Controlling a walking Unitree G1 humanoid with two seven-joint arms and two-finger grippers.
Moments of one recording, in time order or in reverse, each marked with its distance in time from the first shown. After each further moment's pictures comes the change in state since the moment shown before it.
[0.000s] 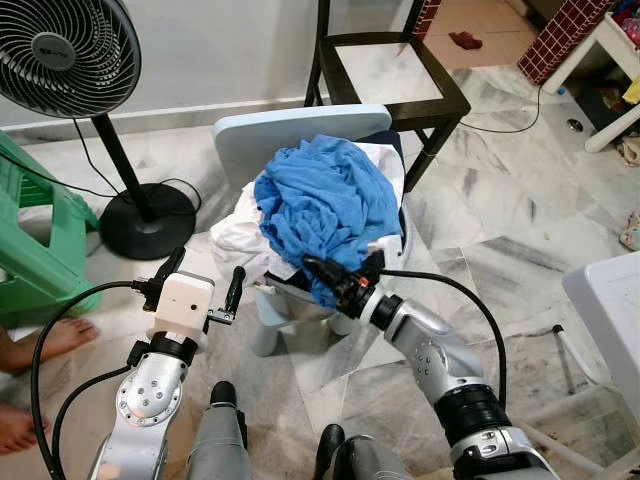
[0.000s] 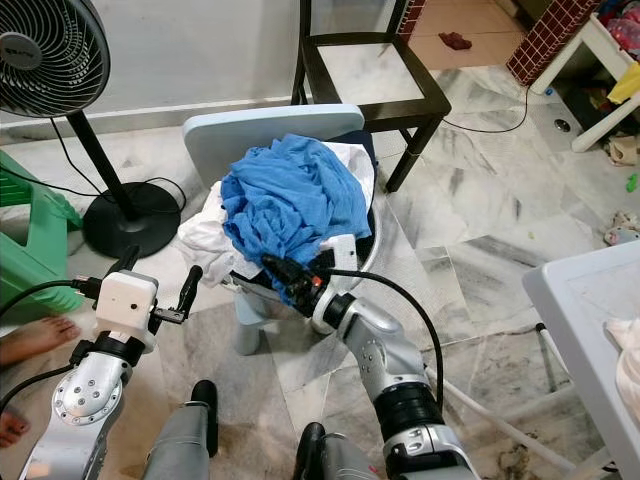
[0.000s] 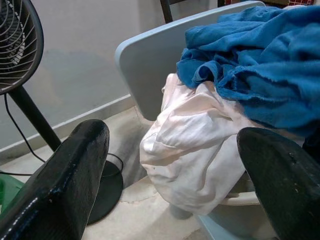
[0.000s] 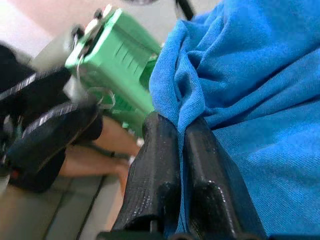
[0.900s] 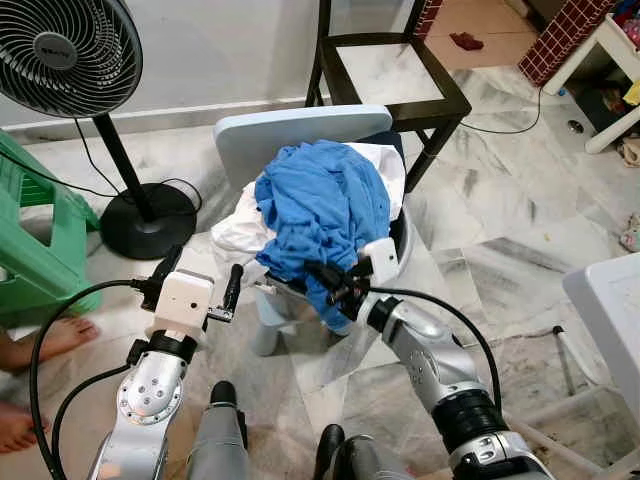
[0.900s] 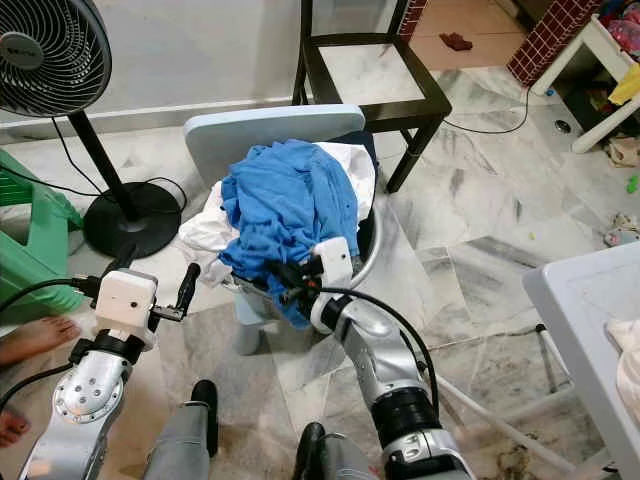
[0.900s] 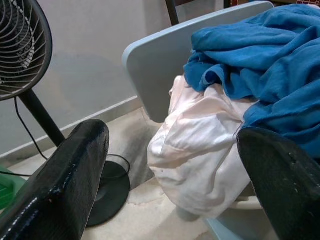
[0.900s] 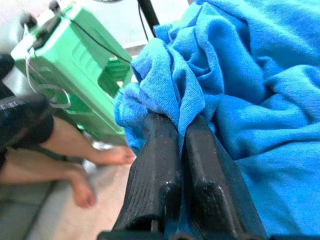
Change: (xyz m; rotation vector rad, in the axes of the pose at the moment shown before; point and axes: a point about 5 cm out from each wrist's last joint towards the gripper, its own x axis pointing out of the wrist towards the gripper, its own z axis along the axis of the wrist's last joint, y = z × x) left arm 0.003 0.002 0.002 0.020 -0.007 0.024; right arm 0.012 0.005 0.001 -0.090 -0.050 -0.153
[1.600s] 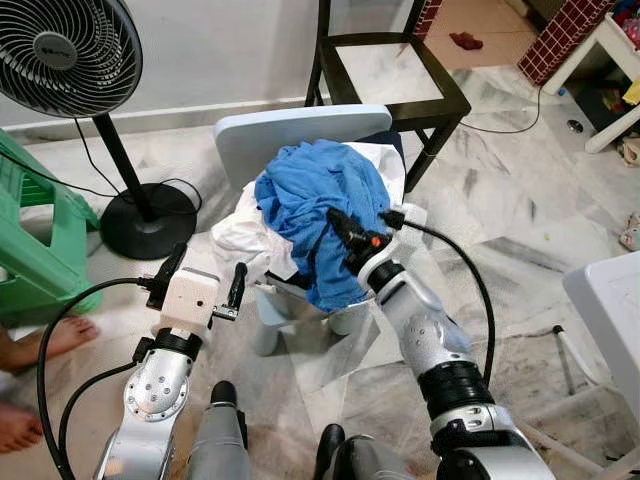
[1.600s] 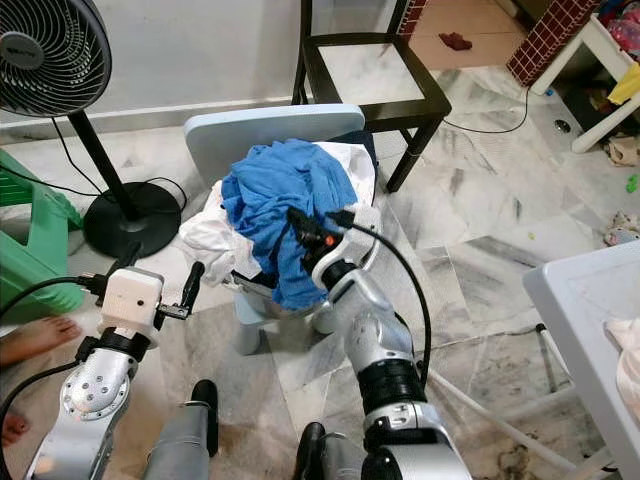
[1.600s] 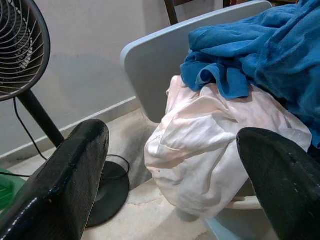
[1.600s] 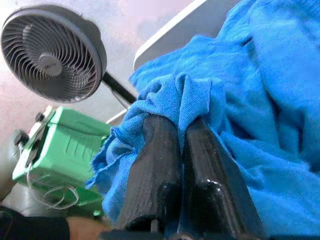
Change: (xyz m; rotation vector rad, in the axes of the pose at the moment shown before) left arm 0.001 -0.006 -0.001 0.005 0.006 0.001; right arm 0.015 -0.011 0.038 0.302 -0.190 -0.153
